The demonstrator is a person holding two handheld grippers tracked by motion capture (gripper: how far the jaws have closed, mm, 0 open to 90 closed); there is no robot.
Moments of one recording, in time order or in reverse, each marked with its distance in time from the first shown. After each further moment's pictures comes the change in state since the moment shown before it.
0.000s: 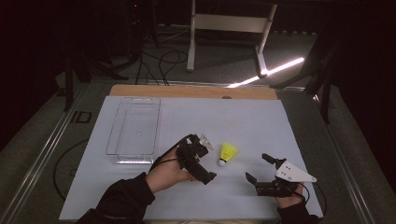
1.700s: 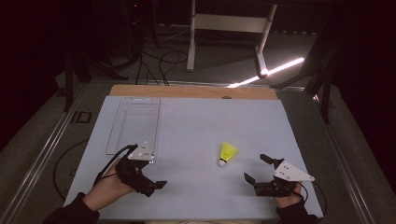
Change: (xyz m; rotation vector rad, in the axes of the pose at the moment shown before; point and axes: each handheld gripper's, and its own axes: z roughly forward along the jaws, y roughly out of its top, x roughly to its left) left arm 0.028 -0.121 -0.083 -0.118 0.016 -0.023; right arm 0.001 -0.002 0.004 0.008 0.023 0.014
